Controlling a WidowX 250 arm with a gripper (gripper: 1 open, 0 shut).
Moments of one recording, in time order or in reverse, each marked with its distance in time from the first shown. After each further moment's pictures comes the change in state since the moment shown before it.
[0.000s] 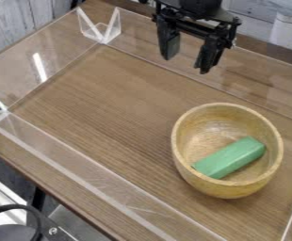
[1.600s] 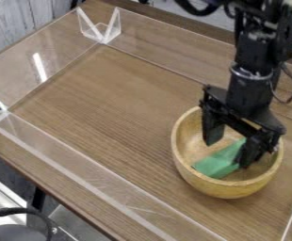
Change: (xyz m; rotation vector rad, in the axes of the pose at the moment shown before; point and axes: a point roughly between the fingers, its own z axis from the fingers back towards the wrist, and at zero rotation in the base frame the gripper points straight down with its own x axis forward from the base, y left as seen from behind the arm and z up) arm -0.031 -0.092 -0.077 -0.046 0.059 -0.281
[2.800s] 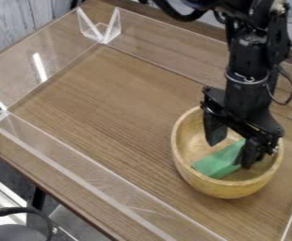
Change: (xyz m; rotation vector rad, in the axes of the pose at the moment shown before) arm 0.001 0.002 0.002 -0.016 -0.099 -0.023
